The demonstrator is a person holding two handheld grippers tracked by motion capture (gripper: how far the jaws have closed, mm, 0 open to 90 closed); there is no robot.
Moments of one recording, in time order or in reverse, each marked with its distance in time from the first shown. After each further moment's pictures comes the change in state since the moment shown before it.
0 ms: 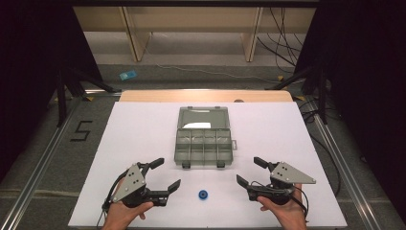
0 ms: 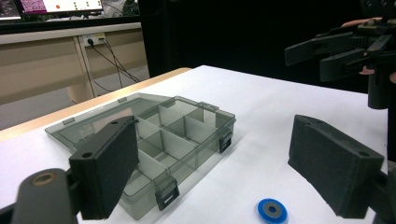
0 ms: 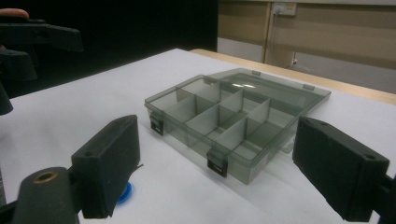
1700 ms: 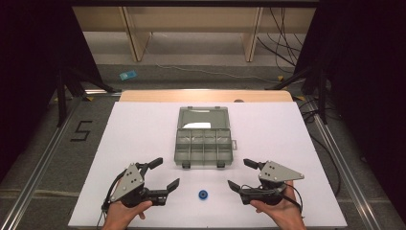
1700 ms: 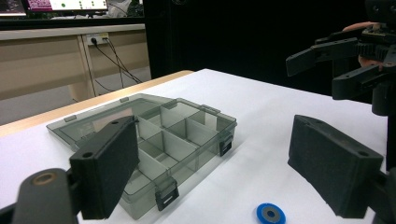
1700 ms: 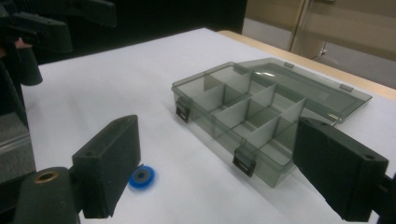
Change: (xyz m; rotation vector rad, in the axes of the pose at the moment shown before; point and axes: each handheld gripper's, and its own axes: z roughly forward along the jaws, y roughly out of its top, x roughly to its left) left arm 0.004 0.000 -0.002 -0.020 0.022 -0.003; right arm 0.014 0.014 0.013 0.085 0.086 -0.104
